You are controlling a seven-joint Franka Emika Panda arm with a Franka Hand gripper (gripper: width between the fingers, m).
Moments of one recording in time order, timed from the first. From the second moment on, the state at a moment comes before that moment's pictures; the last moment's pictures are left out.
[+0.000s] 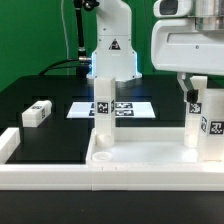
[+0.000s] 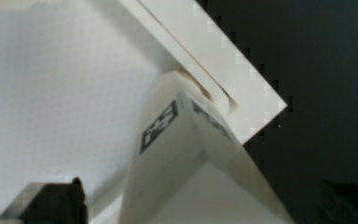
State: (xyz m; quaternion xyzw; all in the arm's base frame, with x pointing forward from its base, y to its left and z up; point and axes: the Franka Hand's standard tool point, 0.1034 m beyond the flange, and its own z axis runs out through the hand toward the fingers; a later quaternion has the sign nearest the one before) arm 0.653 0.106 0.112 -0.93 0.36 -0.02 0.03
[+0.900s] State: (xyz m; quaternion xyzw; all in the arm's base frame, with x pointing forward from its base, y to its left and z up) arm 0.649 0.108 0.107 -1.00 0.06 -0.02 0.00
